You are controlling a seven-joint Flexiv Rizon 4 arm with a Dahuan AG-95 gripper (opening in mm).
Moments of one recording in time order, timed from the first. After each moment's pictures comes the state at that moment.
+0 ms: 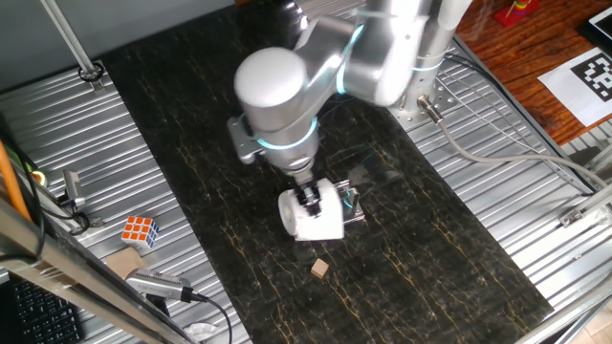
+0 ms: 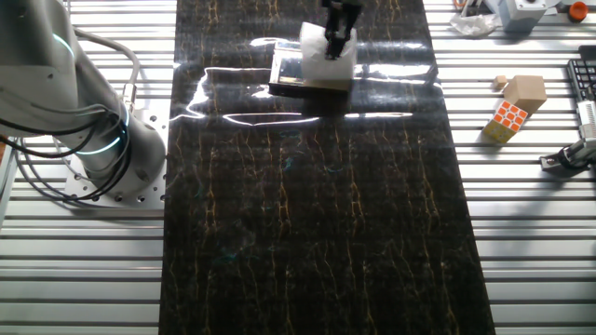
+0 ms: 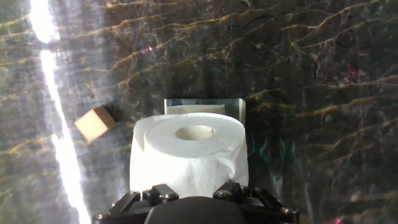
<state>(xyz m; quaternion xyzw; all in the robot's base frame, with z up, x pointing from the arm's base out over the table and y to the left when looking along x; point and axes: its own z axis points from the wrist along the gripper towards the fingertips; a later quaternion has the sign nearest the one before) 0.439 0.211 0.101 -0.05 -0.99 -0.03 0.08</state>
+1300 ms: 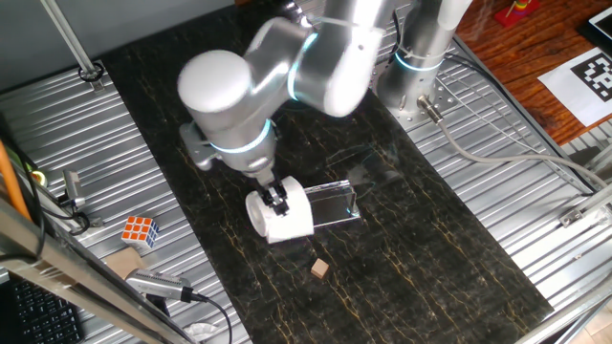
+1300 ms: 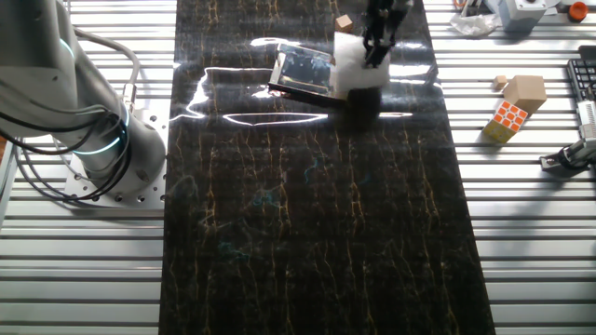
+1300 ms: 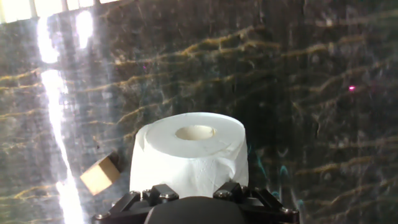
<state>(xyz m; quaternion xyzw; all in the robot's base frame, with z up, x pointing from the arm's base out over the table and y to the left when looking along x) 0.501 0.170 0.115 0.01 -1.00 -0.03 0.08</state>
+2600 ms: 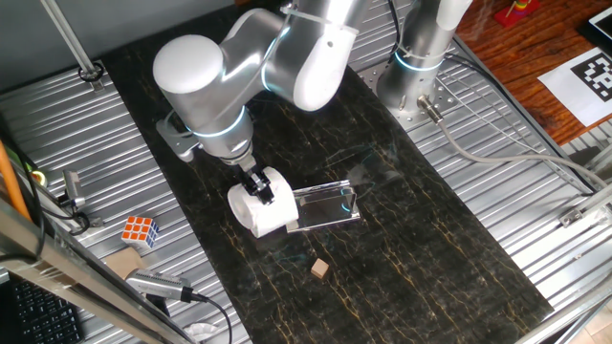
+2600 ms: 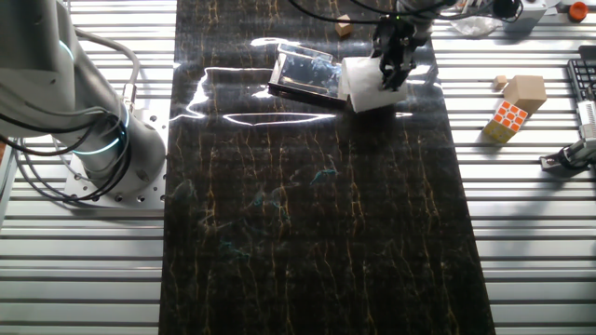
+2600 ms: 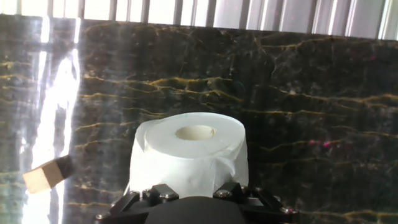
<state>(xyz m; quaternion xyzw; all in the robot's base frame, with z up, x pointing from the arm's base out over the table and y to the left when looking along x) 0.519 0.140 0.108 0.10 -0.99 -0.04 0.07</state>
